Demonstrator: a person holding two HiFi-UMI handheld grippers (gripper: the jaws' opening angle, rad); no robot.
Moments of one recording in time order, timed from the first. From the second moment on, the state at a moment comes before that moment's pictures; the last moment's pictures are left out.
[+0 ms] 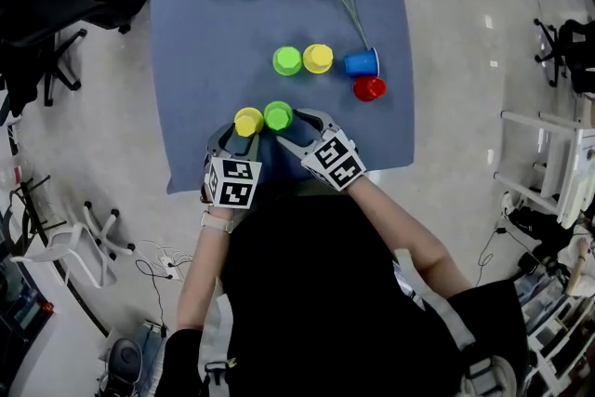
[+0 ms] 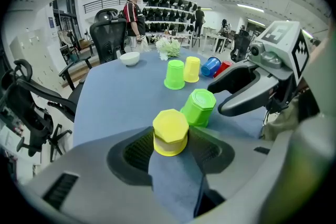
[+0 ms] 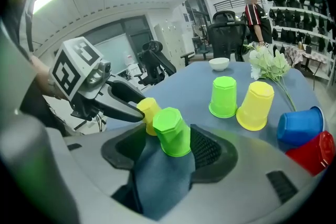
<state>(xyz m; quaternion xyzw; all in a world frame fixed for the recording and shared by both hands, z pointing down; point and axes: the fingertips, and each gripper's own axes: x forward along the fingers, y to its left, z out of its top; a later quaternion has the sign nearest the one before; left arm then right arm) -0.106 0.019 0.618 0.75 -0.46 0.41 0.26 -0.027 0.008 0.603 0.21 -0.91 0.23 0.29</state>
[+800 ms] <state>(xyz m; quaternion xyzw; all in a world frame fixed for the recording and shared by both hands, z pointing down) -0.103 0.017 0.622 0.73 -0.47 0.42 0.25 0.167 -0.030 0.629 0.40 -0.82 0.27 0.30</state>
